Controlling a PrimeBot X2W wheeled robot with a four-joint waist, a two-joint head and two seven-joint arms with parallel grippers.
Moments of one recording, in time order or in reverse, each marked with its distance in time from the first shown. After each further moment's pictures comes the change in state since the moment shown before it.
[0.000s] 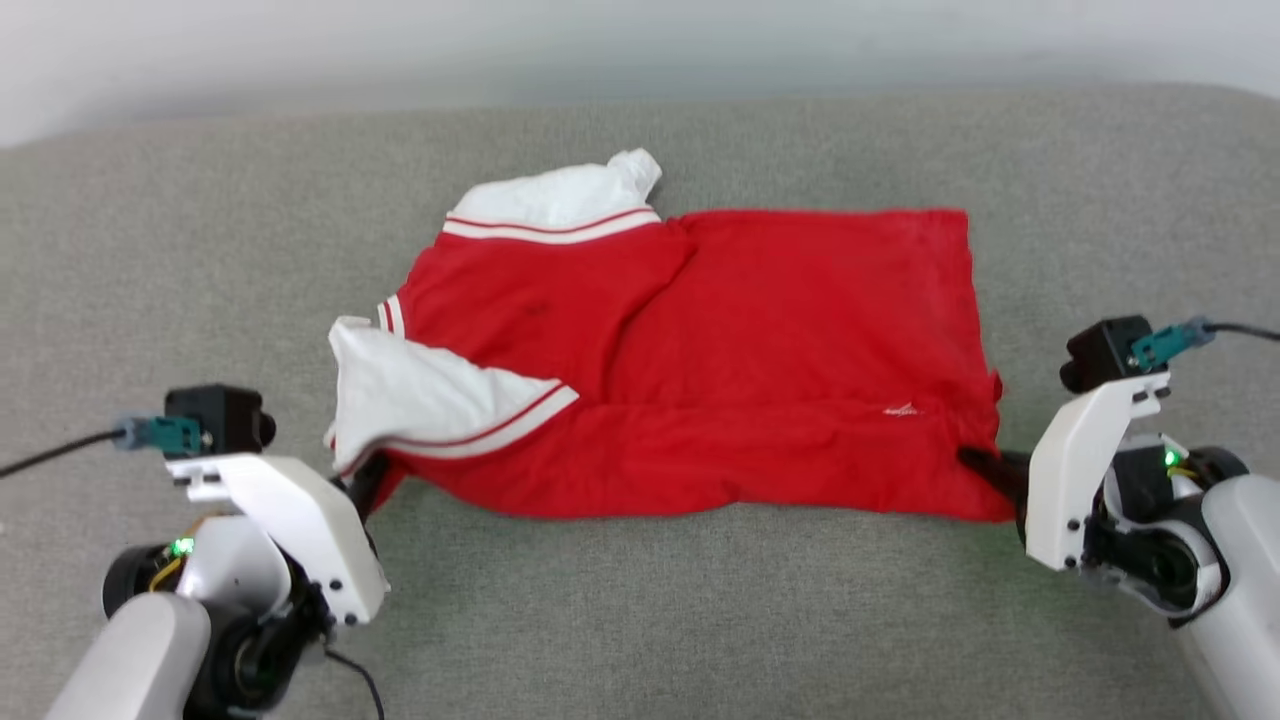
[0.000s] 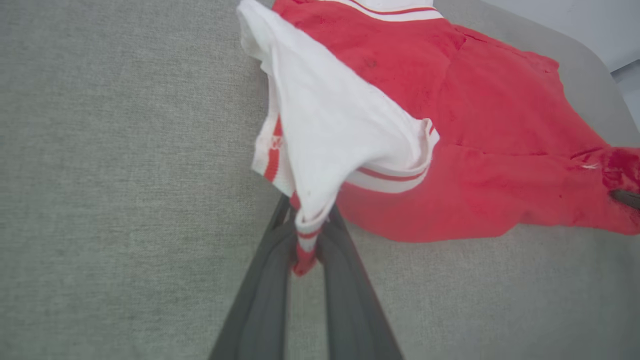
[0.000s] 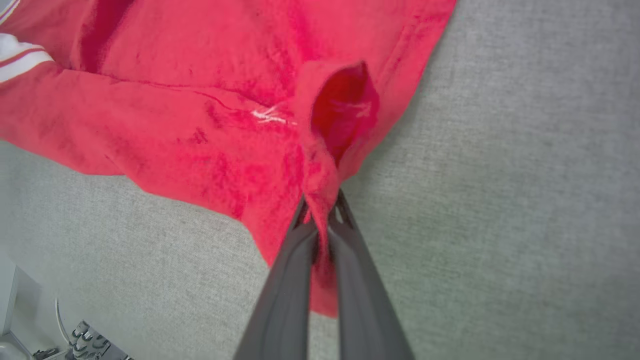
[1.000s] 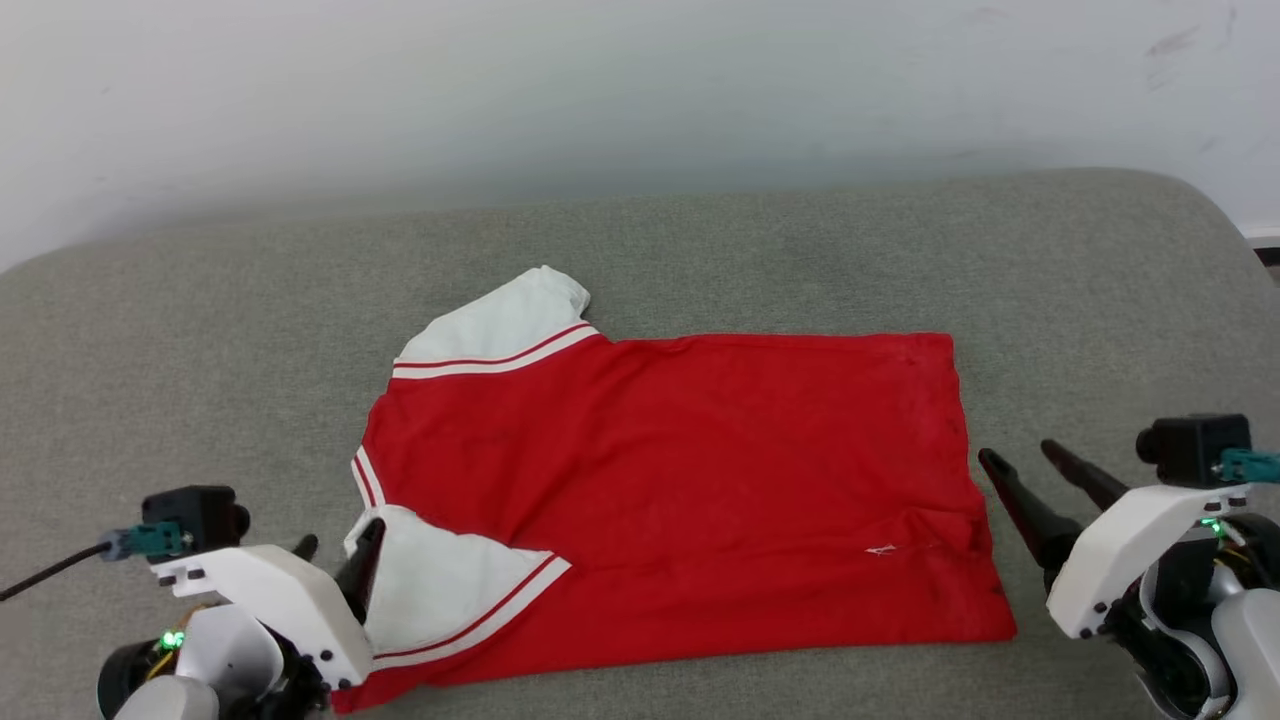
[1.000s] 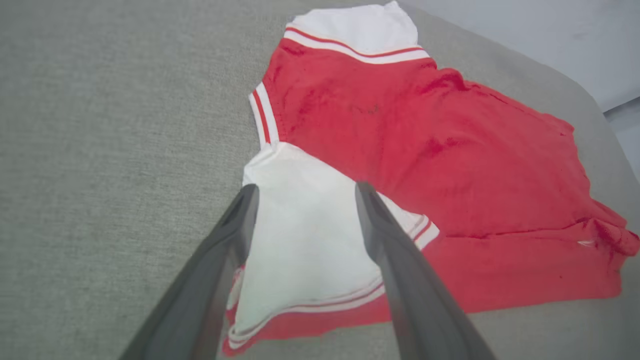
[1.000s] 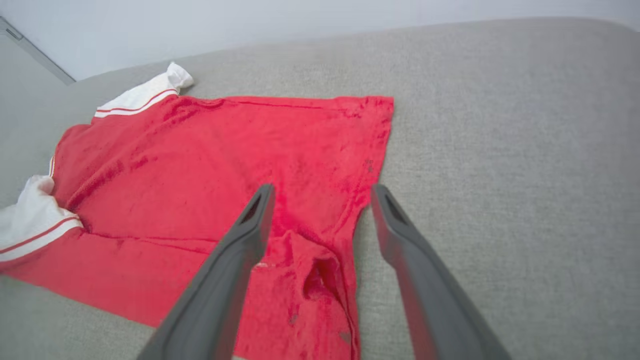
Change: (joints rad) left arm 0.166 -0.045 0.027 0.069 -0.015 0.014 -0.146; right arm 0.237 0.026 -0.107 -0.091 -0.131 0.000 -0.402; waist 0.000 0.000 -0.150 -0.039
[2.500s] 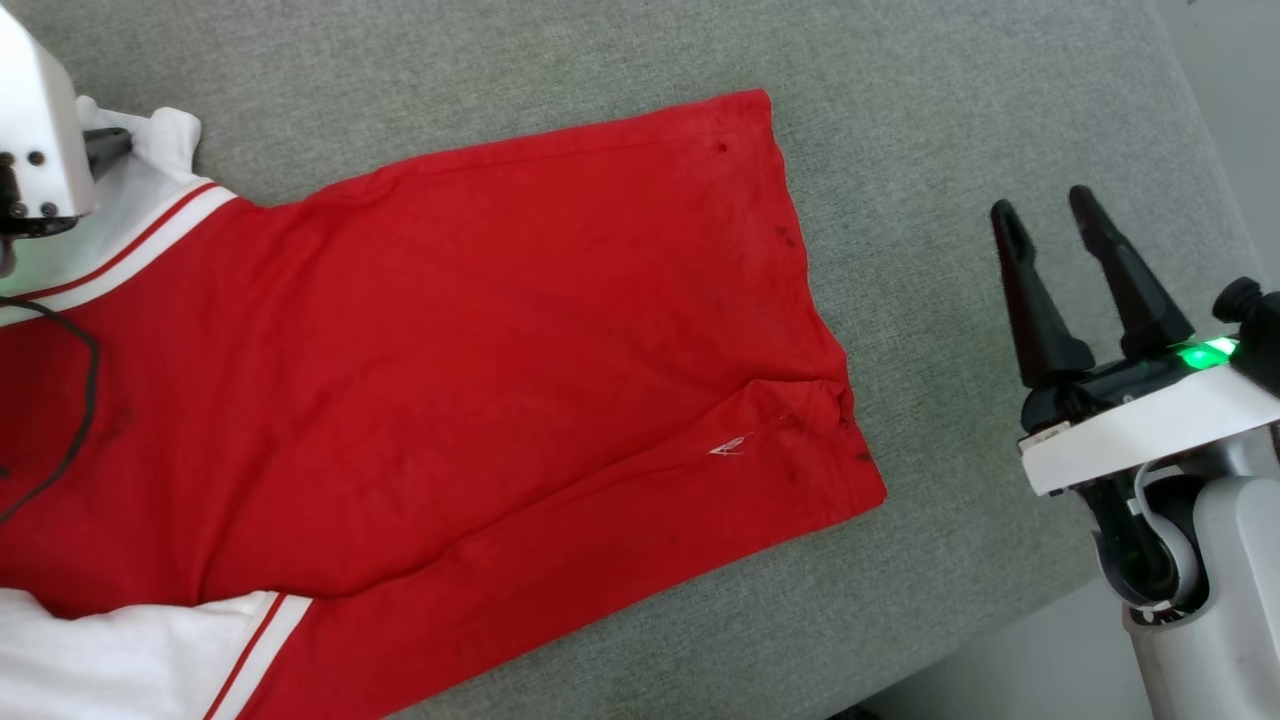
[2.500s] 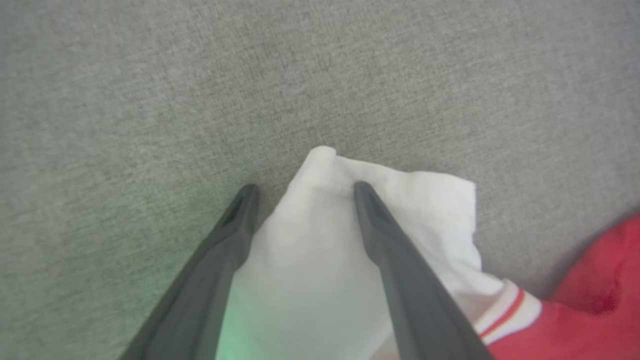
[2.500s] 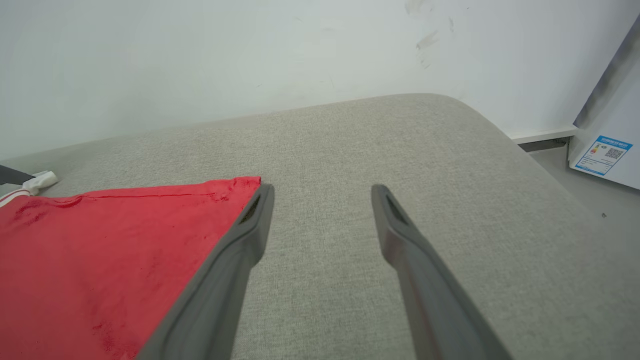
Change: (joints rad) left arm -0.949 0.244 -0.127 0.444 0.112 -0.136 0.628; right arm -0.137 0.162 -0.104 -0.249 -0.141 0.000 -0.311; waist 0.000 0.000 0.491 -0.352
